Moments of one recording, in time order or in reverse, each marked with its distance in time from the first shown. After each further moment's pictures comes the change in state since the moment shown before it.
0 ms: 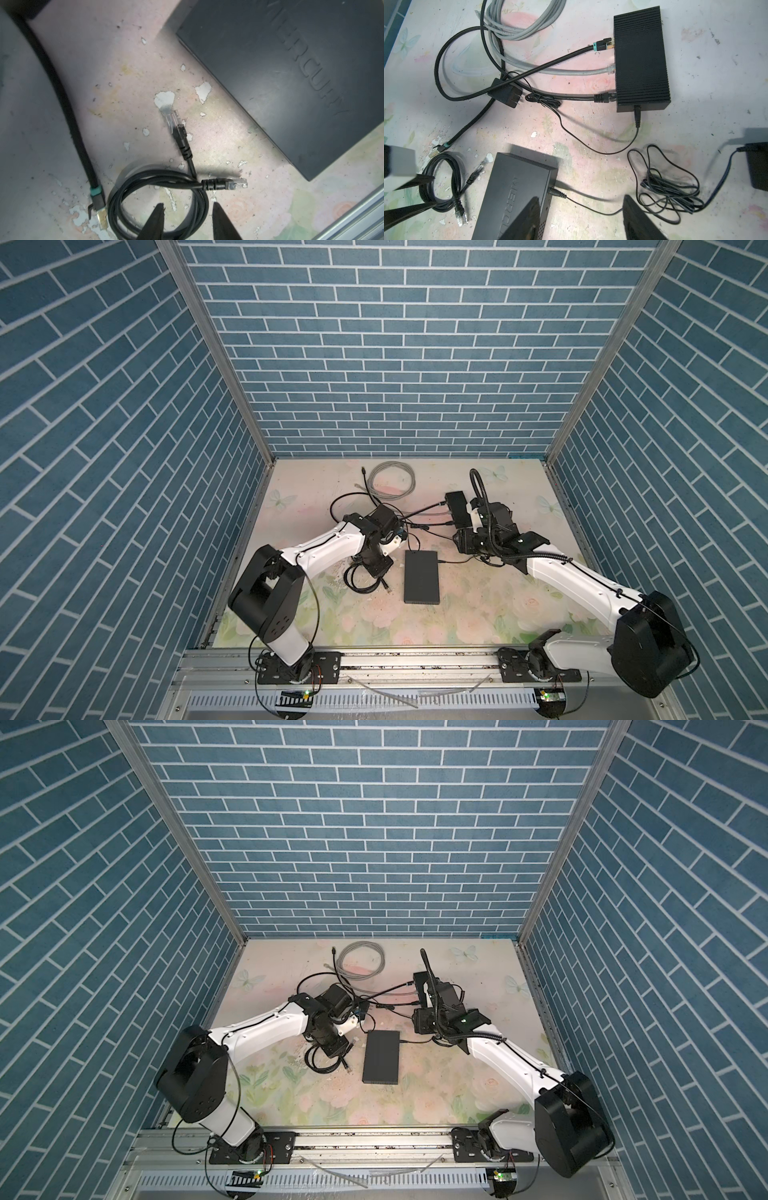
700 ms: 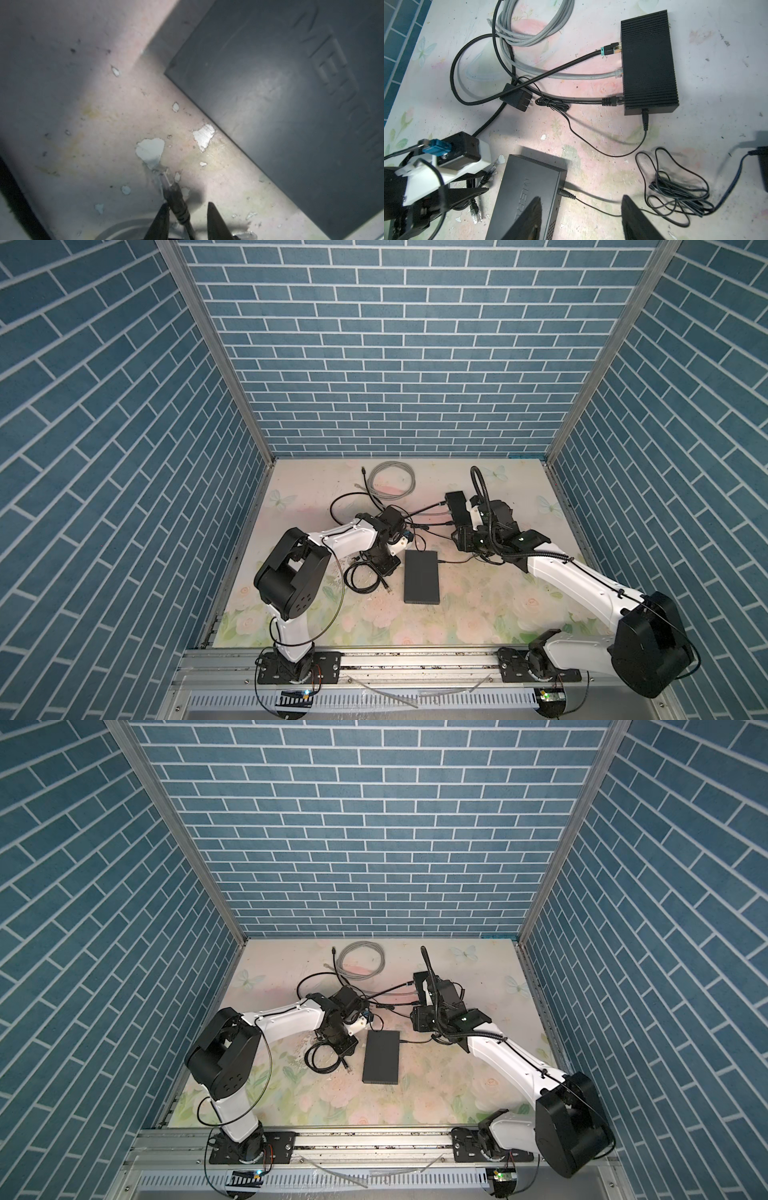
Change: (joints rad) left arm 0.000 0.144 0.026 0.108 0.051 -0.024; right arm 0.000 -0.001 0.017 0.005 -0.039 0.018
